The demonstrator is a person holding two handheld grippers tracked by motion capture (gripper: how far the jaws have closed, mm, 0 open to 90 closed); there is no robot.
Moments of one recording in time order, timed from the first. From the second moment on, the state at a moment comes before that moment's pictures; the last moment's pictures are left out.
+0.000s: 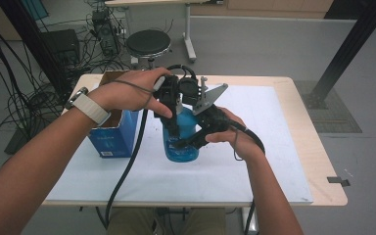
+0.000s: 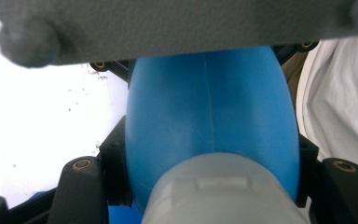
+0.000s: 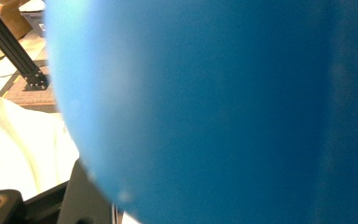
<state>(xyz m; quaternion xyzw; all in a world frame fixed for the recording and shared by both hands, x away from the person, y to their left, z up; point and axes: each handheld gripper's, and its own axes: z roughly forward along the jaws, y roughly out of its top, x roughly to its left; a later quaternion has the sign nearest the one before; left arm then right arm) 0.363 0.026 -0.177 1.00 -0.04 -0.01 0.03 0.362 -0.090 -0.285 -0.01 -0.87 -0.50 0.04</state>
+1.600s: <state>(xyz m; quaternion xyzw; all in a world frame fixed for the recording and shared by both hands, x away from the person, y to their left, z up) 0.363 0.033 -0.178 1.00 -0.04 -0.01 0.03 0.364 -0.085 -0.283 0.00 -0.87 -0.49 0.03</state>
